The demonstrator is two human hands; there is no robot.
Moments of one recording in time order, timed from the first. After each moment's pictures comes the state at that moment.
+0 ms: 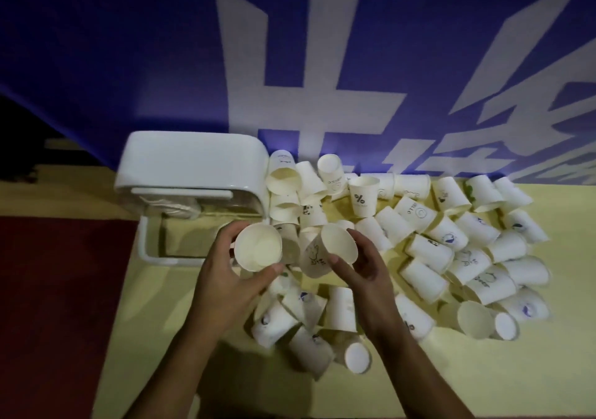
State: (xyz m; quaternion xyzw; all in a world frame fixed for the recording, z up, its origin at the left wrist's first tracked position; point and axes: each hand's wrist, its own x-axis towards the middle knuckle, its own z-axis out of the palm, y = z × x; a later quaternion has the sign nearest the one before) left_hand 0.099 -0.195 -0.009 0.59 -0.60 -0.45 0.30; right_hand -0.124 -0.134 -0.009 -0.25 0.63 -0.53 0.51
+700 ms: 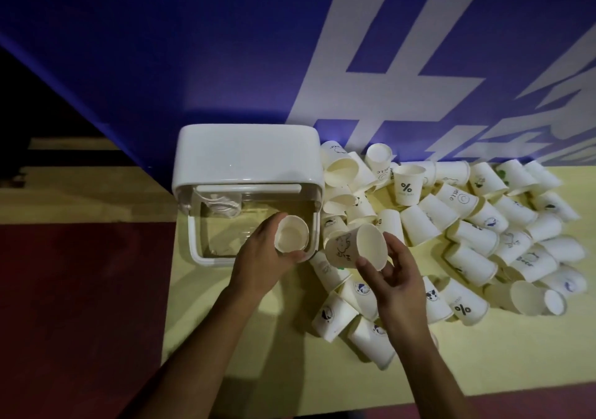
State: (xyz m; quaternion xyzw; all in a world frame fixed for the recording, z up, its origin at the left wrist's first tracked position) left_hand 0.174 -0.263 -0.093 0.56 -0.71 -0.41 0.14; right_hand -0.015 -0.136 -0.016 -0.24 0.72 -0.52 0.40
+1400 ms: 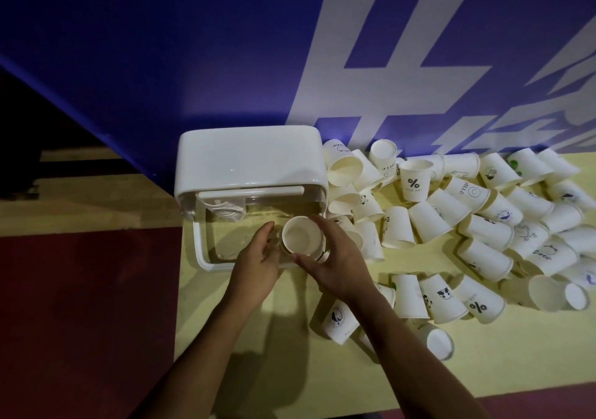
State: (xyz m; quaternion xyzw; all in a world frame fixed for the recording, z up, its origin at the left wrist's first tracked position) left_hand 0.192 -0.259 -0.099 0.60 -0.58 -0.53 0.15; right_hand 0.018 -0.207 -0.083 -0.55 0.72 -0.31 0.30
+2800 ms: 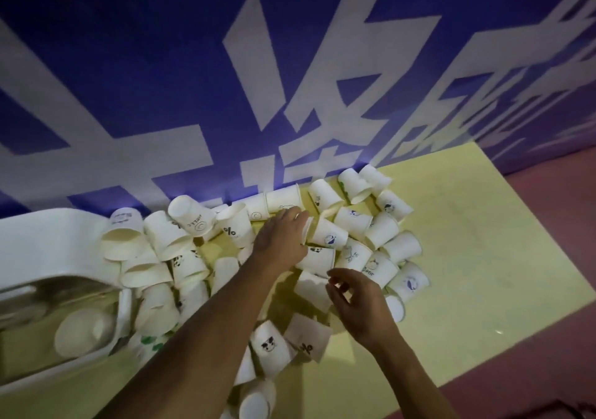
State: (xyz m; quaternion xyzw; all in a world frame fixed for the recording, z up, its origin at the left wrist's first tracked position) left_hand -0.247 -0.241 -0.072 0.34 -0.92 -0.20 -0.03; right_hand -0.328 -0.045 -0.060 -0.41 0.83 -0.28 0.25
